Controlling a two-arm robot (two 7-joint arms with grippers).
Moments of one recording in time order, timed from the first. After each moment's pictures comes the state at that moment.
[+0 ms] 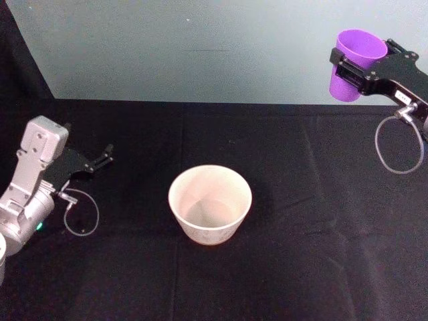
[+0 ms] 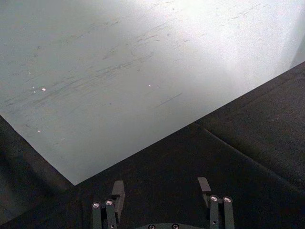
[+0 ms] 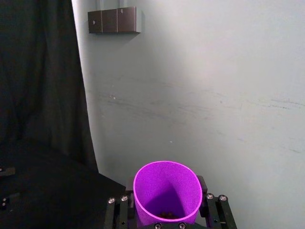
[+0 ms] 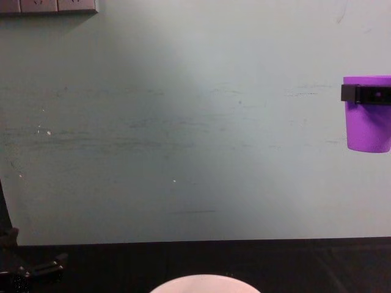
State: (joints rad) left arm -0.20 0.60 0.45 -1.41 -0.25 -0.12 0.03; right arm 0.26 0.54 -0.16 -1.74 0.49 0.23 0.34
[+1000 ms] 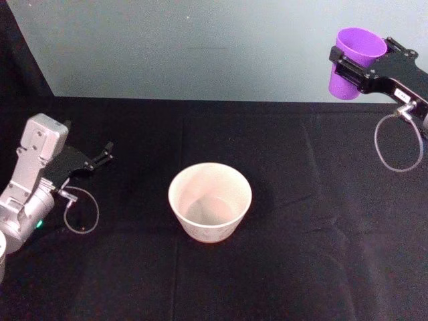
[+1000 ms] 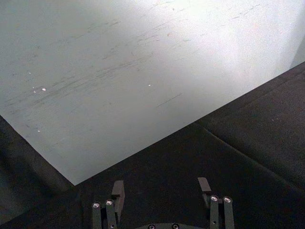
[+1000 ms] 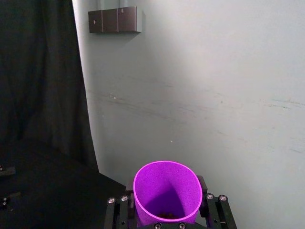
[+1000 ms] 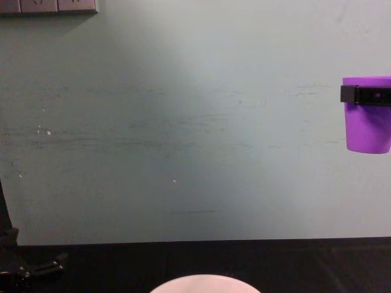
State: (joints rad) left arm -0.20 0.60 0.45 -1.41 -0.25 -0.12 0.03; right arm 0.26 0.54 -0.16 -1.74 0.49 0.23 0.34
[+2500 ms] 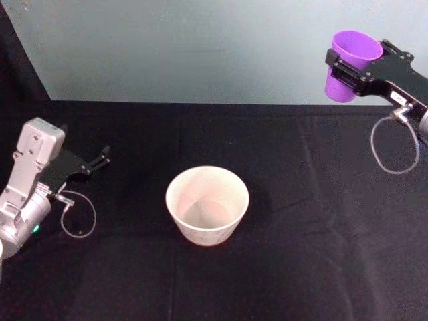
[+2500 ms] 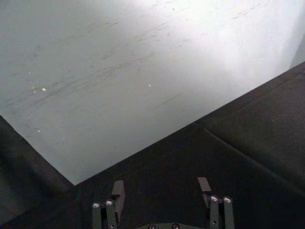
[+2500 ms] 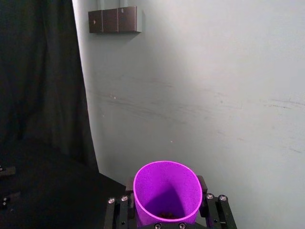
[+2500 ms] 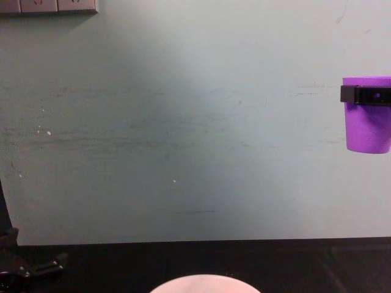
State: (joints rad) left arm -0.20 0.60 0.45 -1.41 -0.25 -0.12 0.03; right arm 0.26 0.54 -0.16 -1.74 0.49 0.23 0.34
